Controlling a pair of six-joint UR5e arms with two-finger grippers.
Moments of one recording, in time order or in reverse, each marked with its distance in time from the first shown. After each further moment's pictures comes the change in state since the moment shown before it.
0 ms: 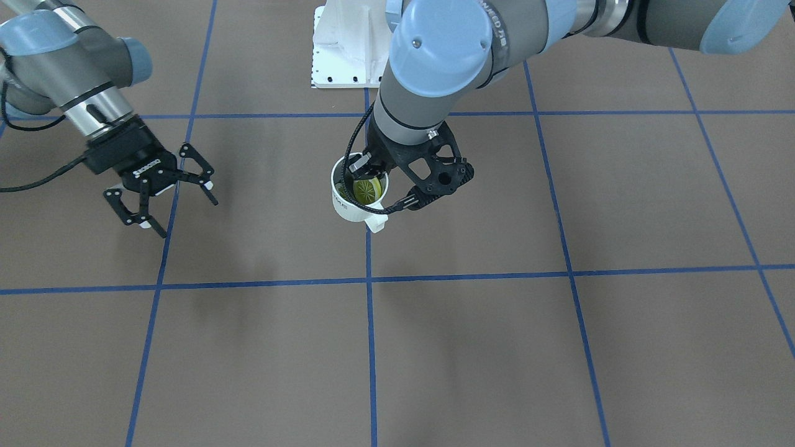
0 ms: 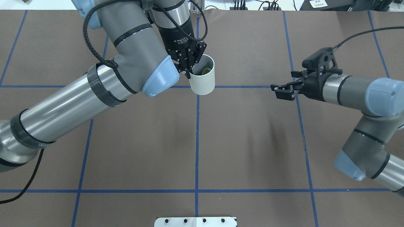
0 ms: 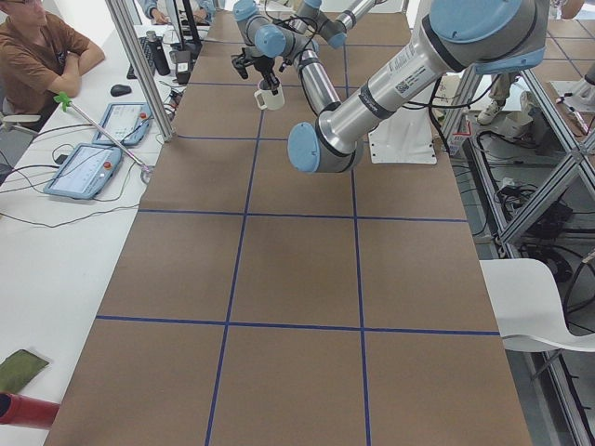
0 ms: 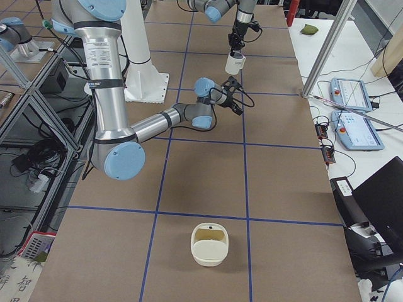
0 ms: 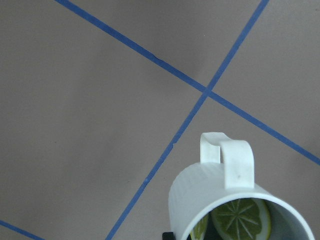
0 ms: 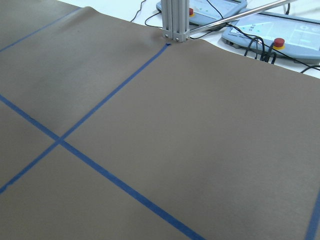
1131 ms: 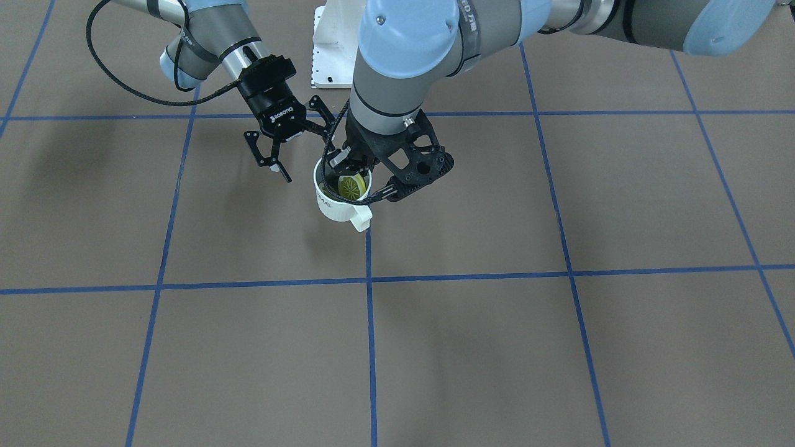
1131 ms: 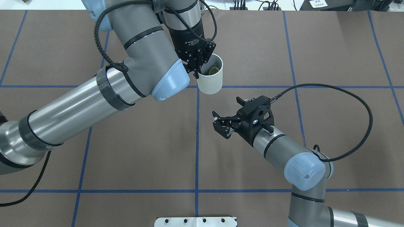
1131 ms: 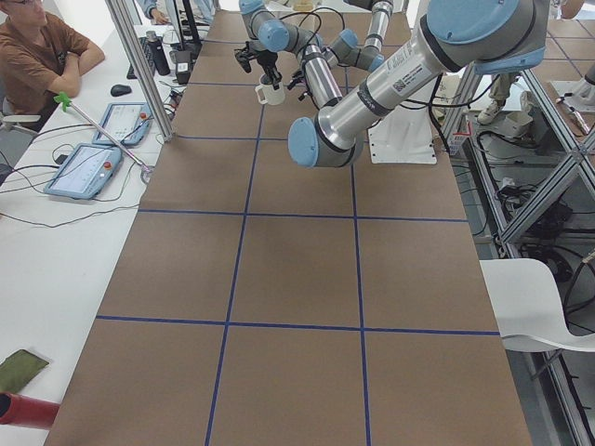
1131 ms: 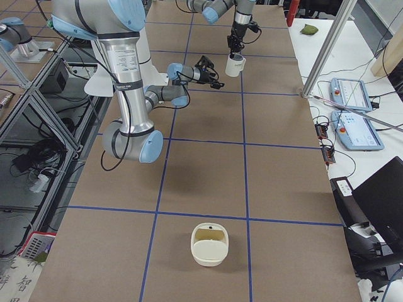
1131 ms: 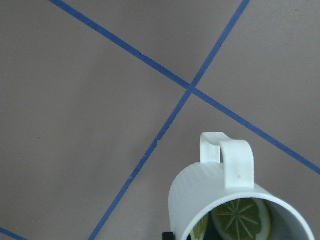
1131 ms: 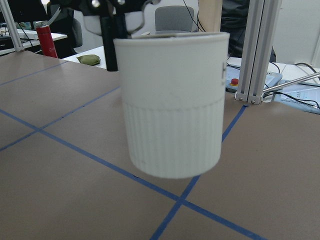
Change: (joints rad) left arm 0.020 -0.027 0.009 -0.019 0.031 -0.040; right arm -0.386 0.168 0.001 0.003 -0.563 0.037
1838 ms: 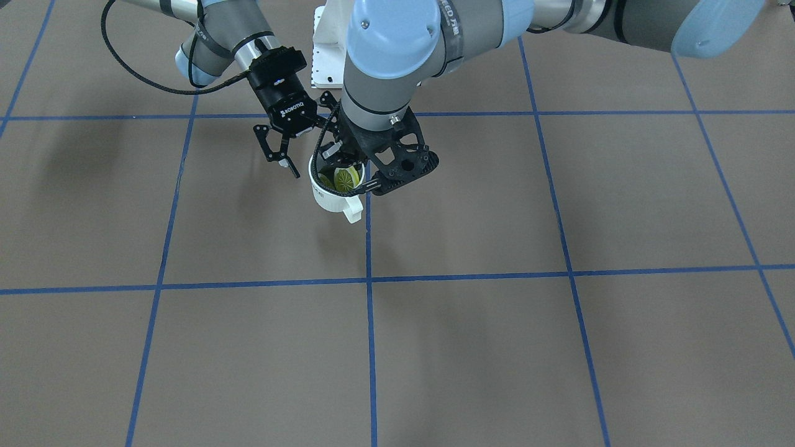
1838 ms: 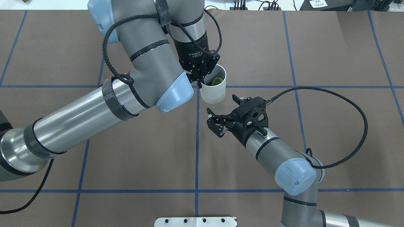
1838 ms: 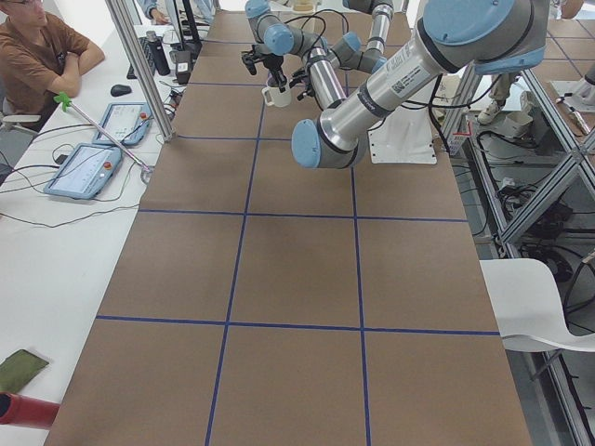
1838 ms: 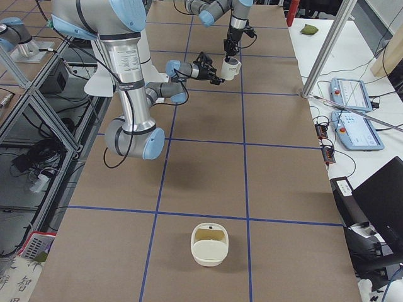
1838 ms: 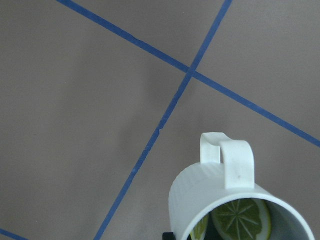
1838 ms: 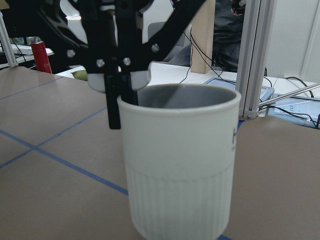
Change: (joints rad) left arm 0.037 0.006 -0.004 -0.001 0.010 0.041; right arm -0.024 0.040 -0.016 0.004 -0.101 0.001
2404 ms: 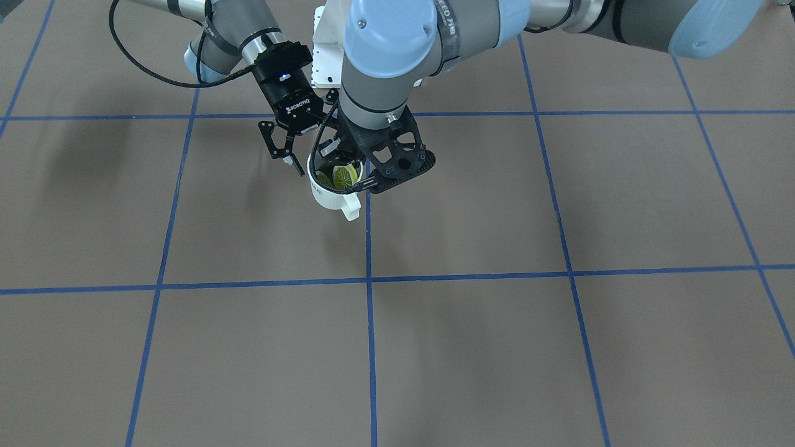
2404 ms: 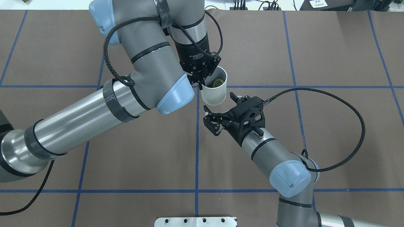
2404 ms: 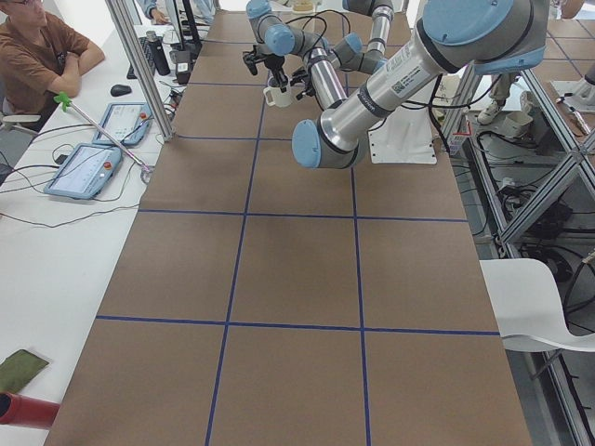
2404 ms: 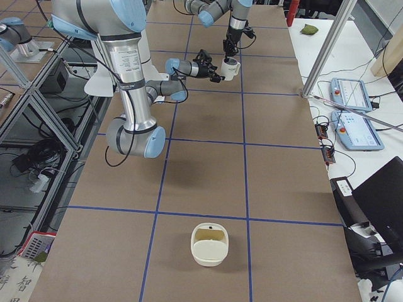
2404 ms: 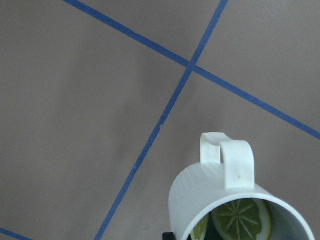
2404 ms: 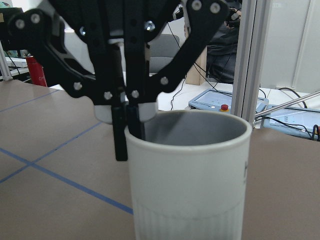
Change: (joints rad) left arm 0.006 0.002 -0.004 0.000 -0.001 0.007; right arm -0.006 0.022 -0.005 0.000 -0.040 0.000
